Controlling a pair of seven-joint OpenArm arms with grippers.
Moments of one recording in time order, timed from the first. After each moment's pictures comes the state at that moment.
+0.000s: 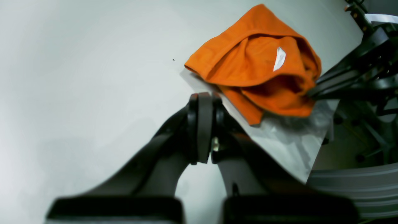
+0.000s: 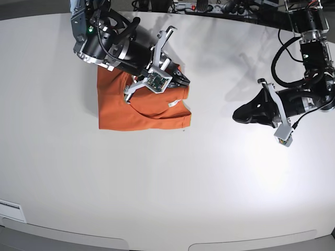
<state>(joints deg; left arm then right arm) -0.2 -27.6 -17.2 101.0 -81.1 -42.7 79.3 -16.7 2.7 -16.0 124.6 17.7 40.9 -49.1</state>
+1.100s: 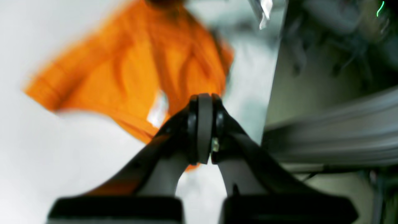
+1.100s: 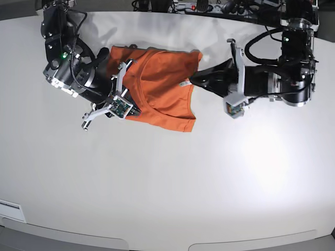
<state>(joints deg) 2.6 -28.1 3.8 117.0 -77.7 -42.7 82.4 -7.6 16.6 -7.1 116.2 11.7 41.2 -43.7</state>
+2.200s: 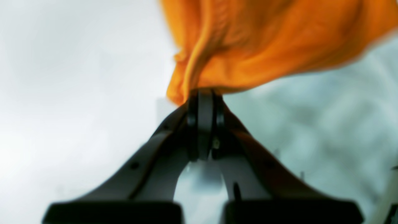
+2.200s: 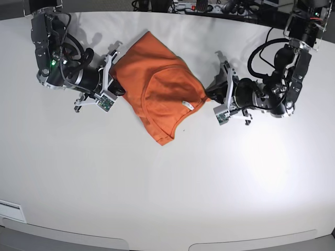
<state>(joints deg) -8.6 -33.8 19.6 95.3 -45.5 -43.1 60.8 -10.7 22.0 -5.5 109.6 24.1 40.9 -50.6</state>
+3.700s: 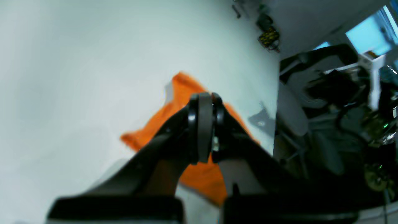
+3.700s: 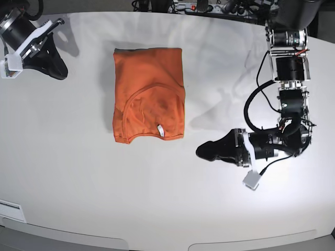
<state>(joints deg) -21.6 -20.4 -2.9 81.7 -88.7 -36.2 82.6 -33.9 11.5 49.7 130.6 78.8 40.7 -70.9</state>
